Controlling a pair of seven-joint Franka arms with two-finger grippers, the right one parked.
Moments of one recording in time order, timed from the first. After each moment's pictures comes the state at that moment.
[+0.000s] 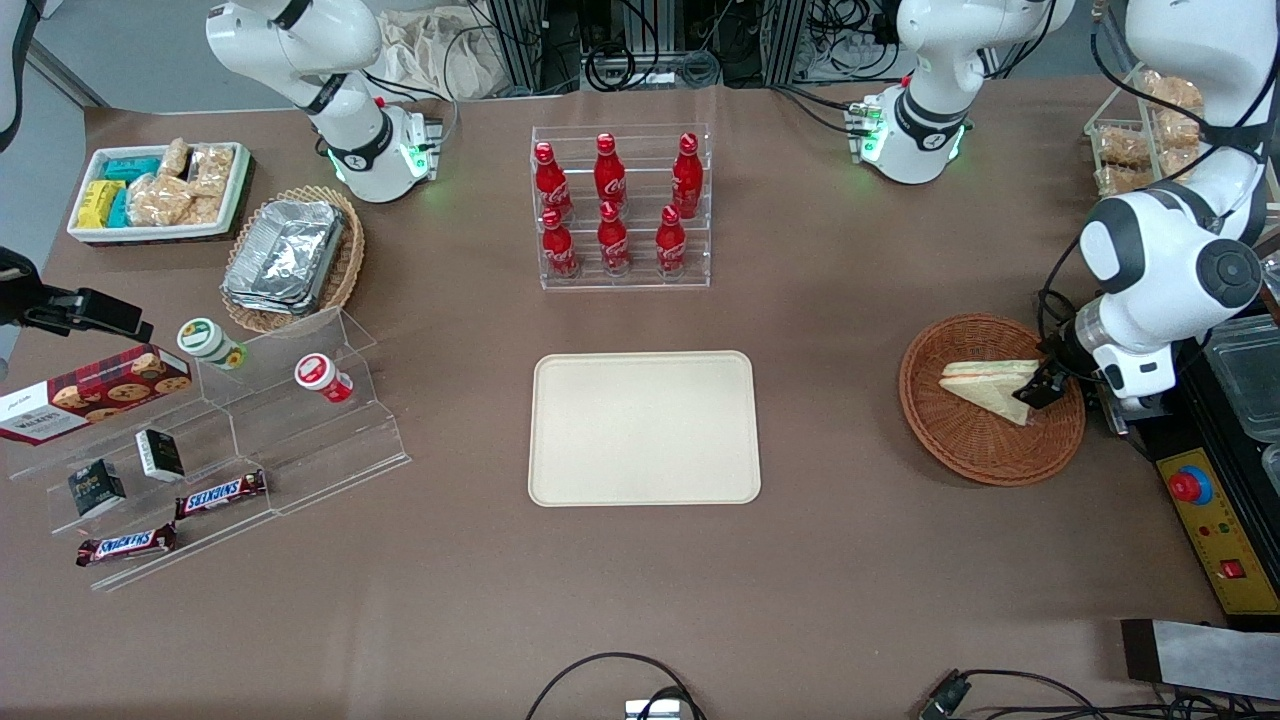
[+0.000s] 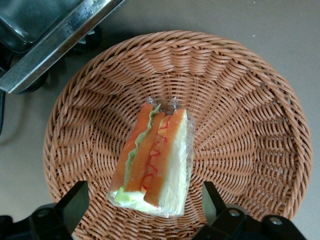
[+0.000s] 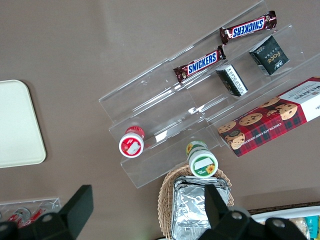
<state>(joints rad) 0.14 0.16 0.00 -2.29 -0.06 2.40 -0.81</state>
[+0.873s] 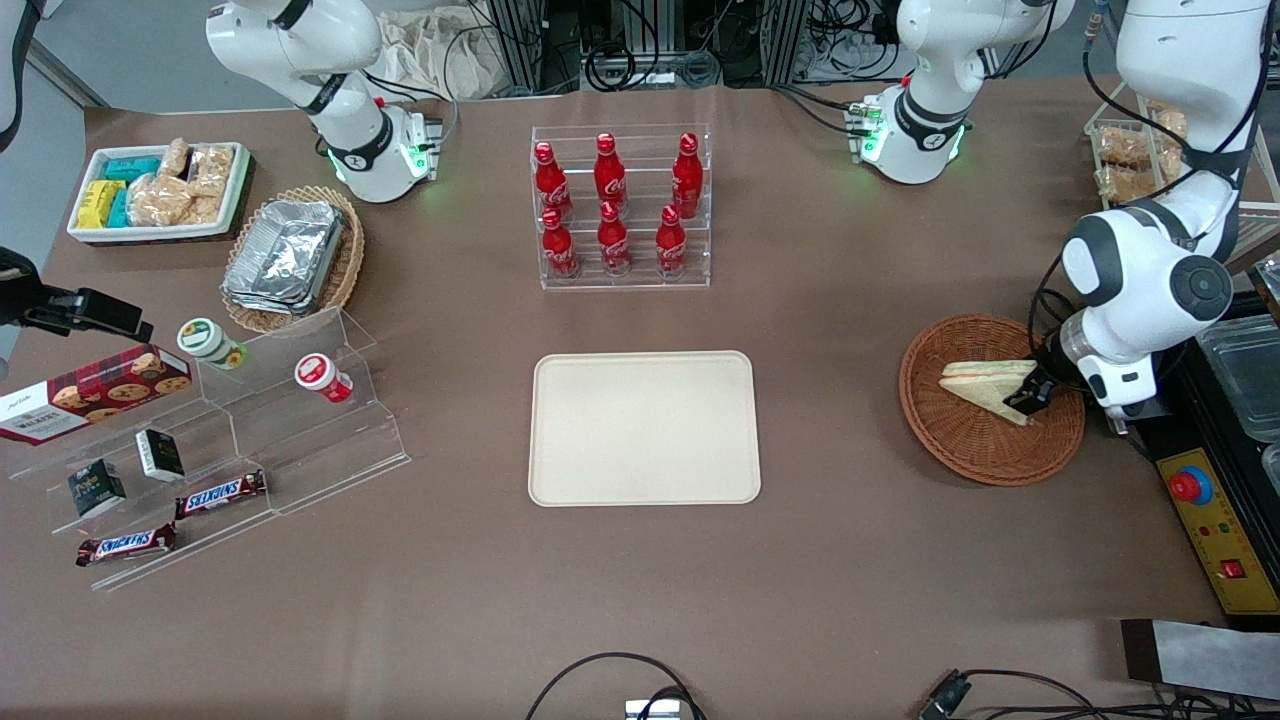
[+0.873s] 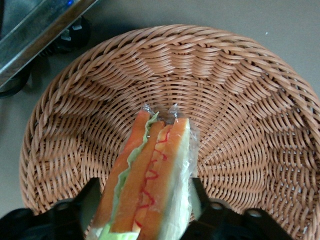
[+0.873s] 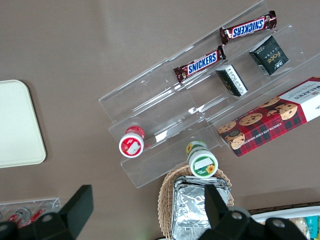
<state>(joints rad) 0.14 0.23 0.00 -2.30 -0.06 2.48 -0.81</state>
